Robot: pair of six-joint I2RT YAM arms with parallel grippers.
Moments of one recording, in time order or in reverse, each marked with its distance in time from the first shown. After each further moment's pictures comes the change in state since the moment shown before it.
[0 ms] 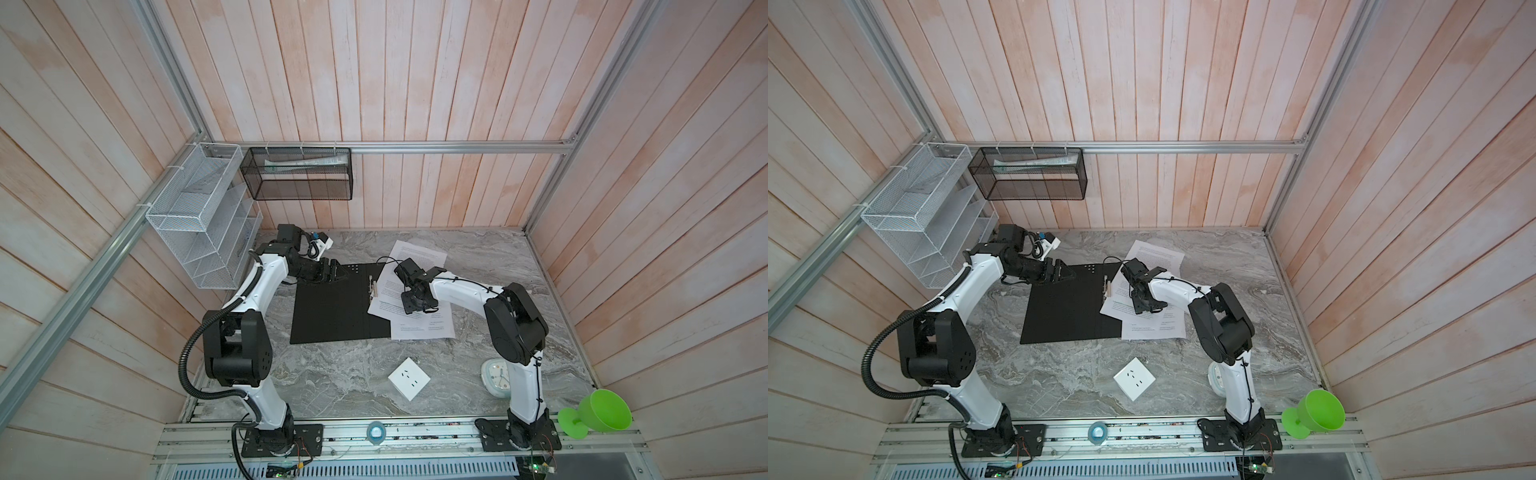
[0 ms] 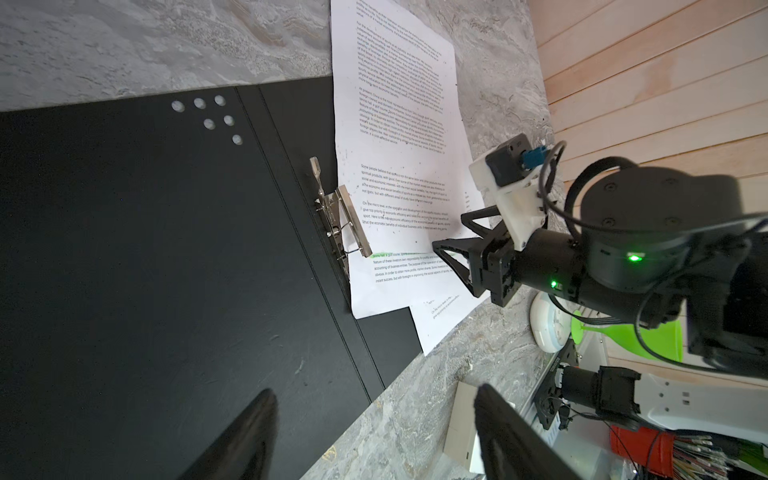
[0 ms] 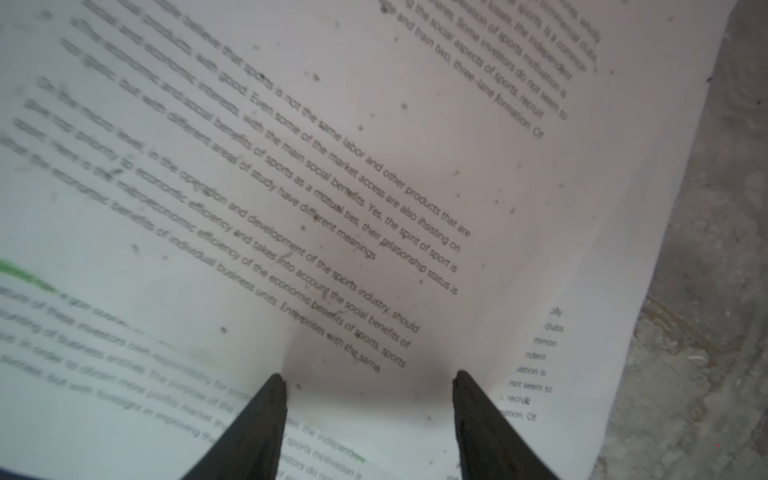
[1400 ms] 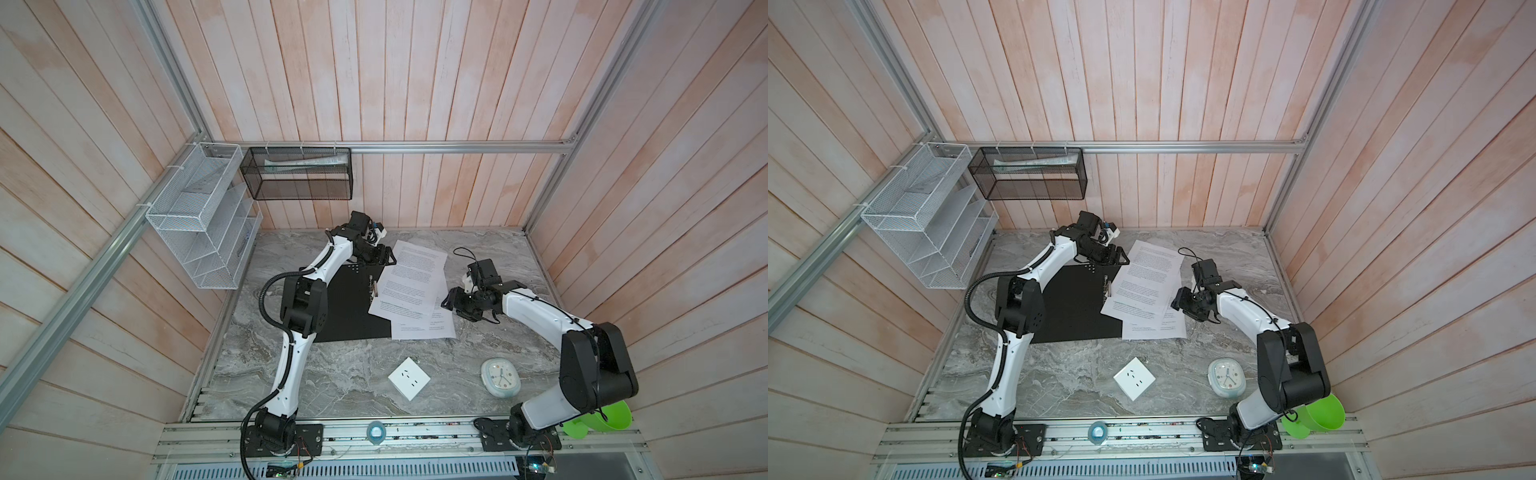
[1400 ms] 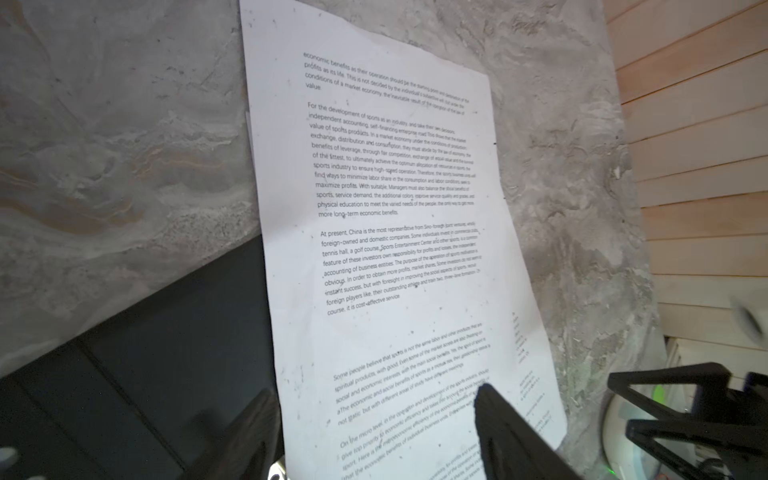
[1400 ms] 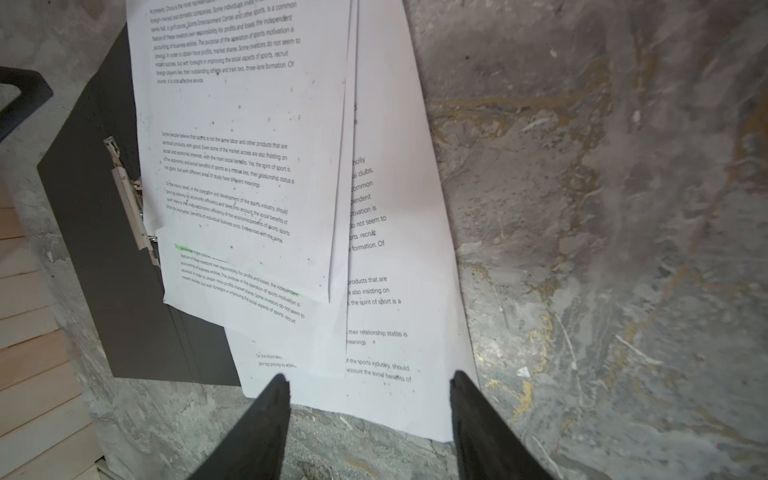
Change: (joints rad) left arm -0.309 0.701 0.765 0.033 -0.195 -0.190; right arm -0.397 -0.515 -0.503 0.200 -0.534 0.277
